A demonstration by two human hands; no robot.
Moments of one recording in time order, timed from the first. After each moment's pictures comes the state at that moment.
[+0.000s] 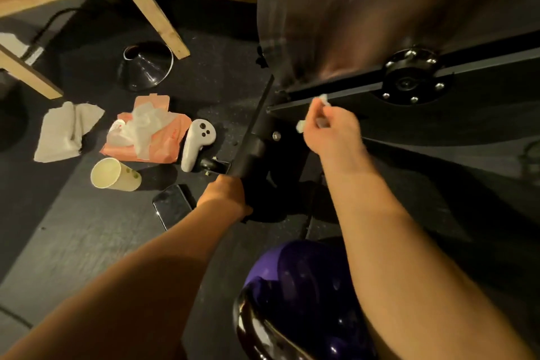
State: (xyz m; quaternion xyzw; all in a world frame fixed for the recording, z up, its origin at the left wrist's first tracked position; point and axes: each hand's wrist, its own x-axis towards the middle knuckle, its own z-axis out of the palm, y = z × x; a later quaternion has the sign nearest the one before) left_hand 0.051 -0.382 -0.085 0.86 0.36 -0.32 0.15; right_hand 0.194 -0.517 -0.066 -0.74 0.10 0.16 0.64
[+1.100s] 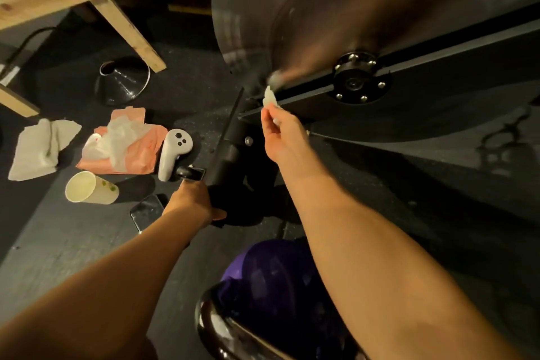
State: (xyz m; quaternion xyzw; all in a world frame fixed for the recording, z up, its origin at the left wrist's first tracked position) left_hand 0.041 -0.371 -0.092 0.88 0.36 -0.27 0.15; right_hand 0.187 -0.504 -0.042 -0.23 0.32 0.27 0.88
